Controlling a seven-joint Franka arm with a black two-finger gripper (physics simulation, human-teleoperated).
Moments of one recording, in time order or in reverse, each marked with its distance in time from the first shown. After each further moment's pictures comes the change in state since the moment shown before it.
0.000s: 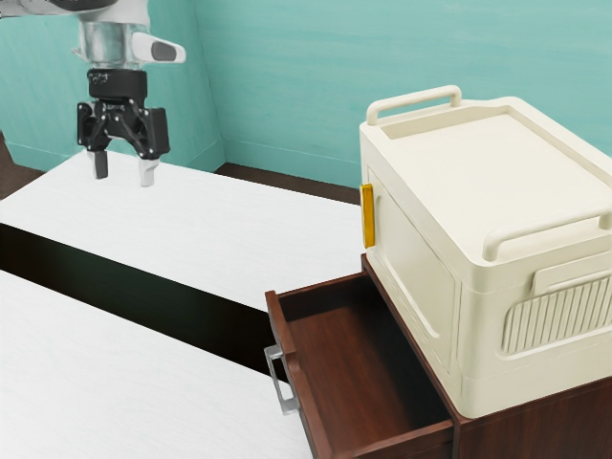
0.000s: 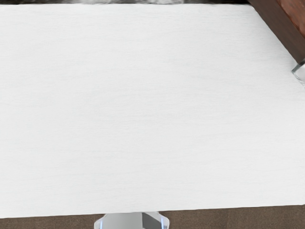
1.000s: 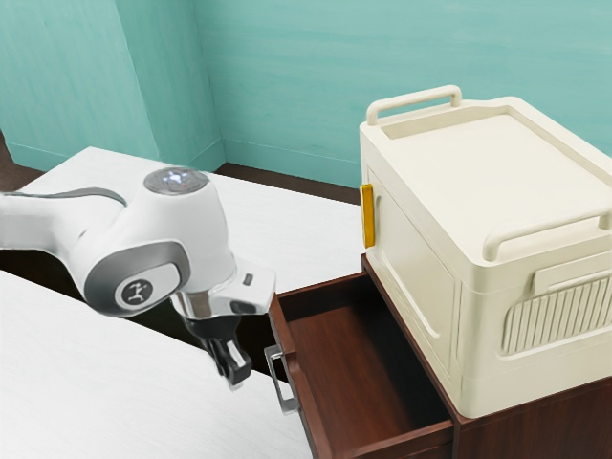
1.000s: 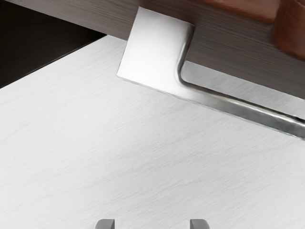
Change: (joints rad) arm -0.363 -0.346 -0.102 -1.062 0.054 1.091 0.026
